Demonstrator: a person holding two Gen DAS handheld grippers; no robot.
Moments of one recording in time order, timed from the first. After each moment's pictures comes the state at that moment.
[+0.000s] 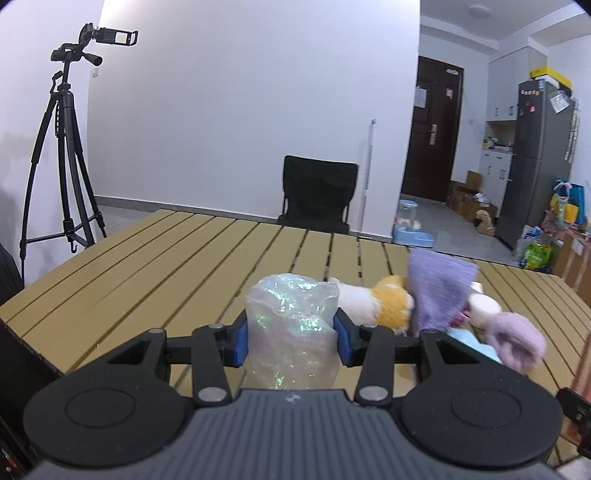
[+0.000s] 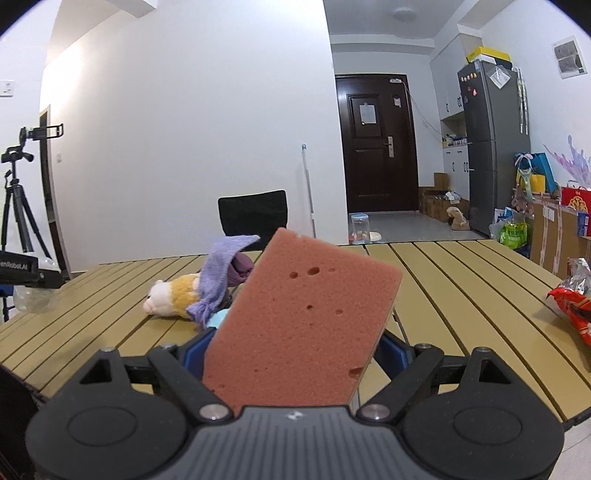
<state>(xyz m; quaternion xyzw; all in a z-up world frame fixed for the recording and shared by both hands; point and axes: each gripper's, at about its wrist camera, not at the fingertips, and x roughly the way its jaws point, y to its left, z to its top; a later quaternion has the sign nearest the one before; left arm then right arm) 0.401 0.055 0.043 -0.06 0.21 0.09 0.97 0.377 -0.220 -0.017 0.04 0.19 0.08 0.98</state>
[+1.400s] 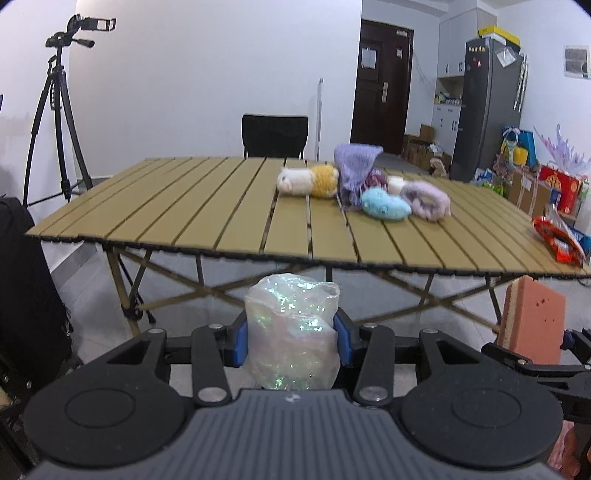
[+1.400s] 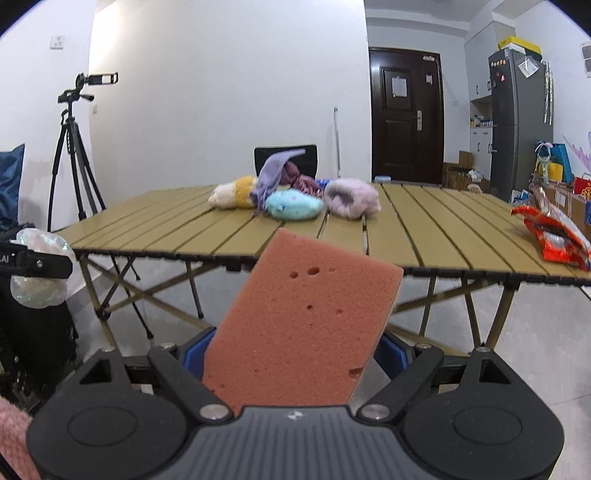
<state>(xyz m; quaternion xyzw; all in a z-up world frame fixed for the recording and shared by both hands) 0.196 0.016 -0.012 -0.03 0.27 0.02 0.96 0.212 -0.218 -0.066 0.00 0.25 0.12 0.96</state>
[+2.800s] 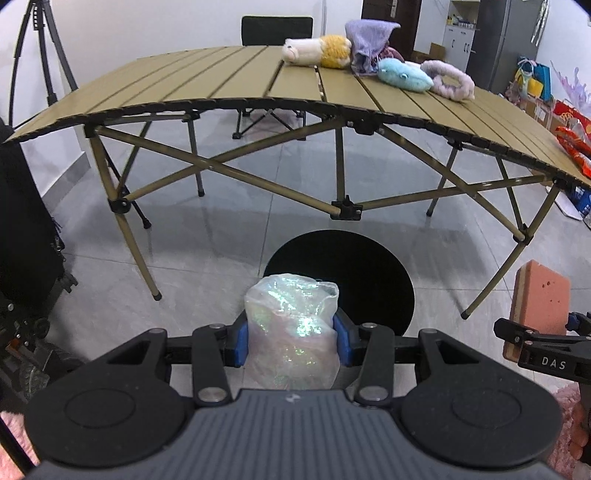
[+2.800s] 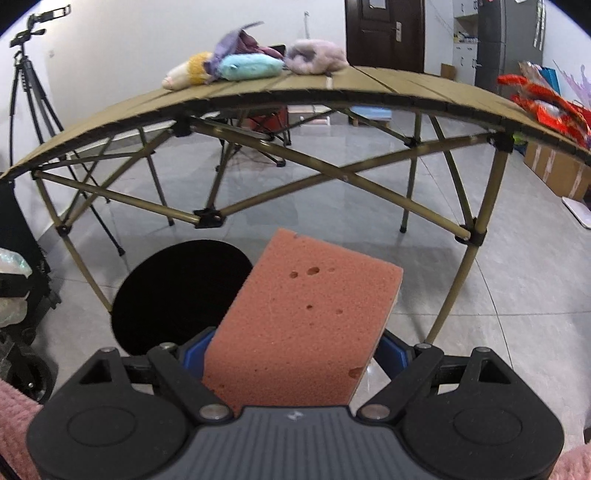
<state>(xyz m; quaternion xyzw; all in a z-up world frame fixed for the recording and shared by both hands) 0.209 0.023 -0.099 -0.03 0.42 0.02 0.91 0.217 -0.238 -0.157 0.01 0.40 0.07 0.92</state>
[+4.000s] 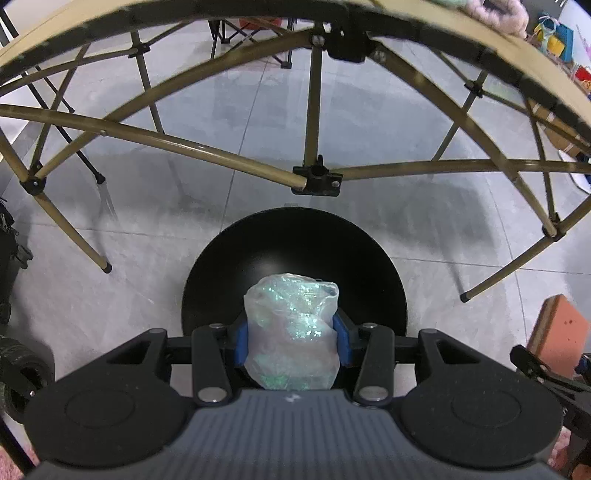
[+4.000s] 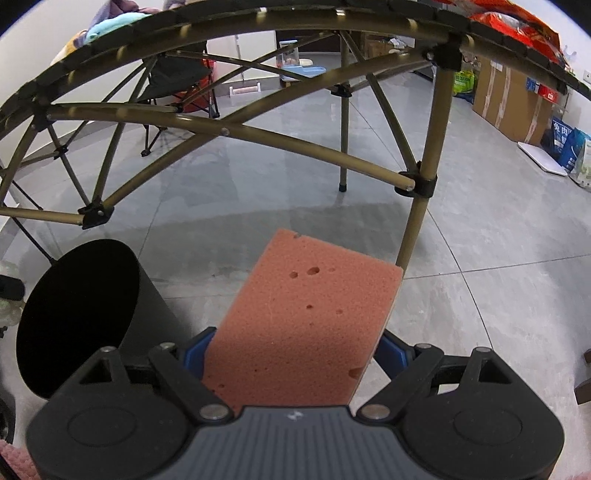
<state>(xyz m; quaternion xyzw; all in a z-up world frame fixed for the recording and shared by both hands) 0.349 -0.023 -0.164 -0.04 0.53 0.01 0.84 0.284 -0.295 -0.213 0.04 0.45 -0.02 0.89</state>
